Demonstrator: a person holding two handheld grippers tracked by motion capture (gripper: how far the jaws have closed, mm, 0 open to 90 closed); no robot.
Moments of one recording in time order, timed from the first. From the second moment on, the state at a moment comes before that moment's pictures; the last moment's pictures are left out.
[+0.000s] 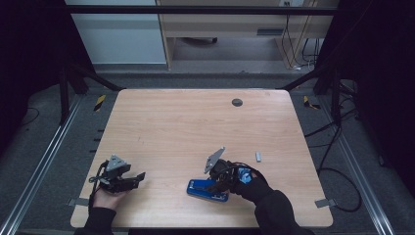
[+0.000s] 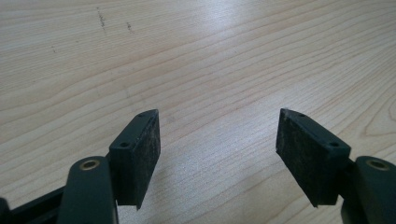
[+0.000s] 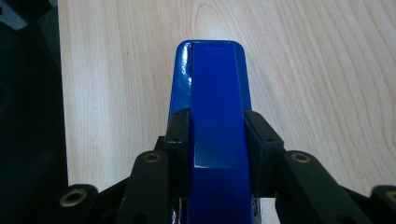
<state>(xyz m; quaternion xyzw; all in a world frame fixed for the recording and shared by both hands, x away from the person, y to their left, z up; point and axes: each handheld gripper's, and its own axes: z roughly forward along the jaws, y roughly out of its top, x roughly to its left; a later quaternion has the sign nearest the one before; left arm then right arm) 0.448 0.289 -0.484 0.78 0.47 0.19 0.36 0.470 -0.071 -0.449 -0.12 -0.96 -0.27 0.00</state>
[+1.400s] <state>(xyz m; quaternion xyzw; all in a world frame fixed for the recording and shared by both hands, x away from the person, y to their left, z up) 0.449 0.288 -0.485 0.79 0.47 0.19 0.36 0.465 -0.056 -0.461 -0.11 -0.97 -0.20 -0.01</state>
